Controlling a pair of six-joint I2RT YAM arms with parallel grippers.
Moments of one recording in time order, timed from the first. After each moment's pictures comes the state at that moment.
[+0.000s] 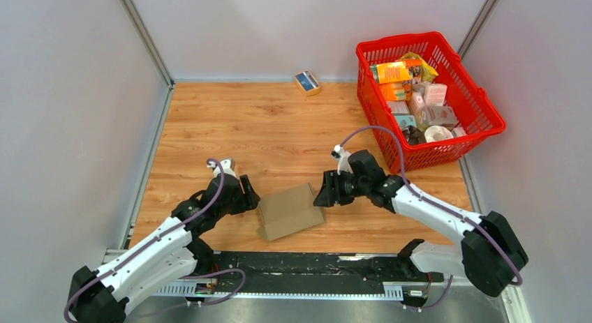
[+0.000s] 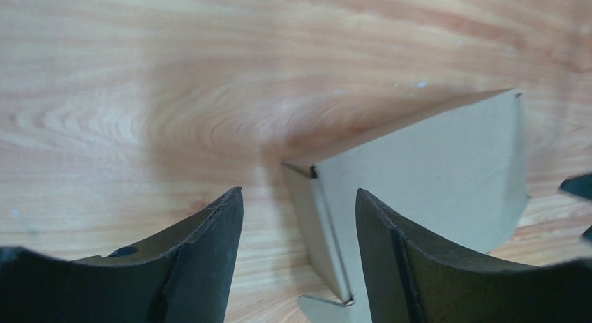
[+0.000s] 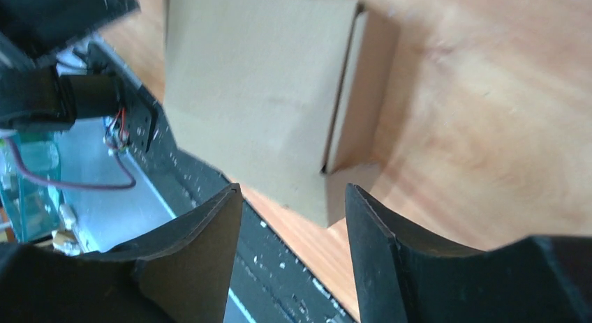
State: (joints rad) left arm -0.68 0.73 0.47 -0.48 -0.21 -0.78; right arm 0.70 1.16 0.61 -0.20 -0.44 0.56
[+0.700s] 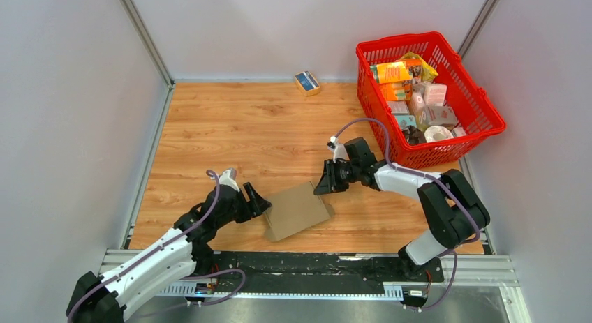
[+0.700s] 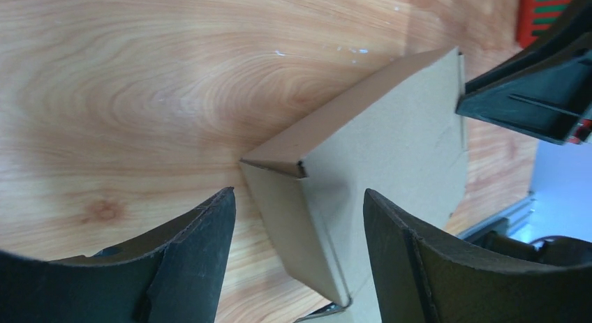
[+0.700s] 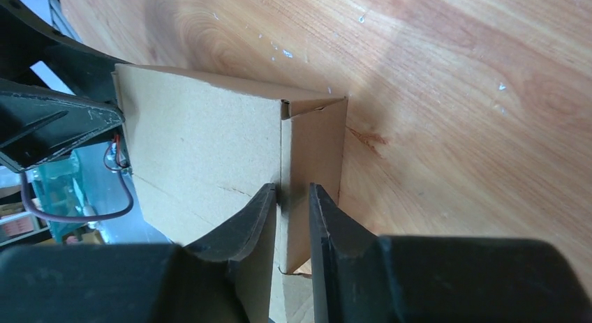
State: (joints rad) left arm -0.66 0.64 0.24 -0.26 -0.02 -0.94; right arm 0.52 1.56 0.75 -0.06 -0.60 0.46
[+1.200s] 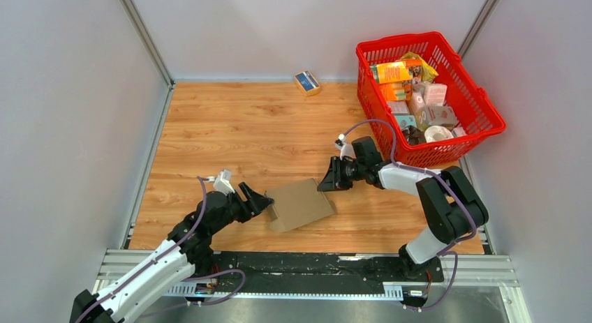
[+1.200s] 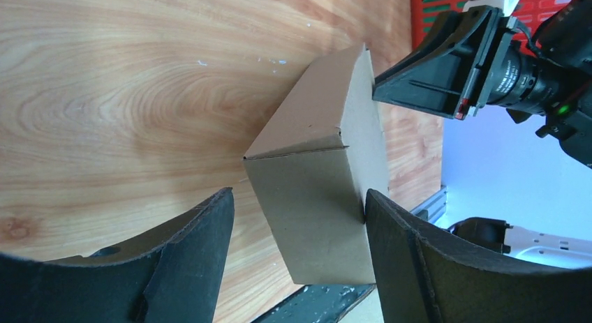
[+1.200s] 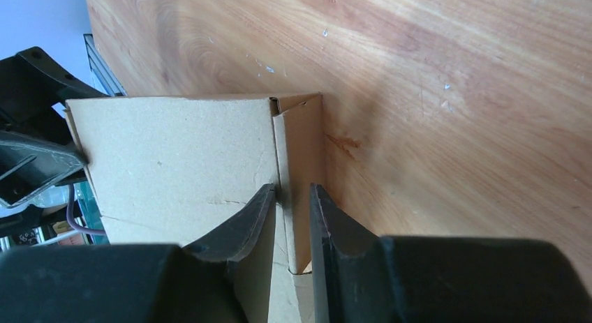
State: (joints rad) left arm -0.66 0.45 0.16 -0.15 0.04 -1.05; right arm 0.44 1.59 0.72 0.02 -0.67 0.54
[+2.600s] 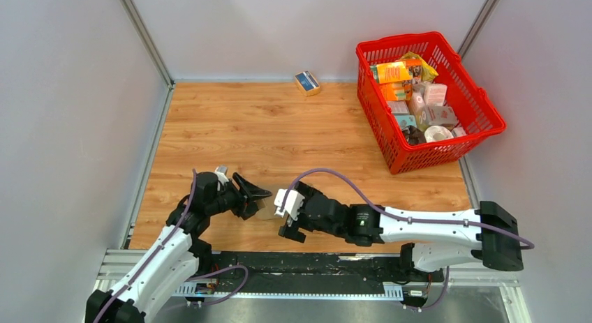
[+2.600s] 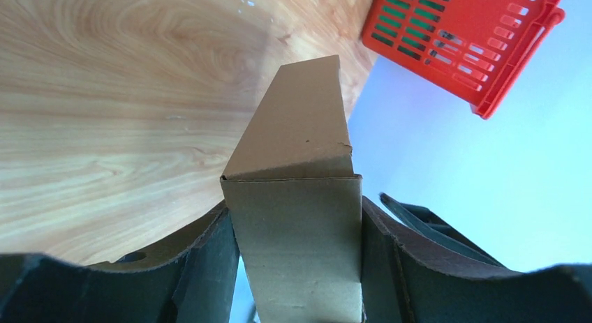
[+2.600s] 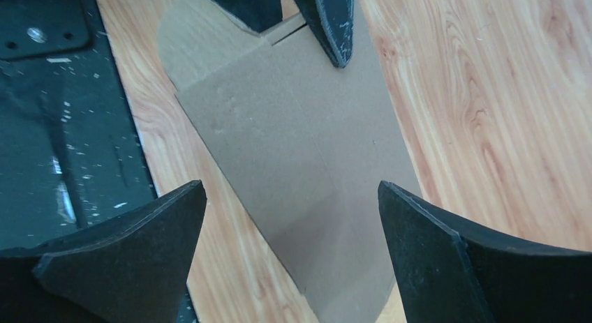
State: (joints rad) left arm -0.36 0.65 0.29 -0.23 0.49 -1.34; right arm 1.34 1.19 0.79 -0.12 0.23 -0.12
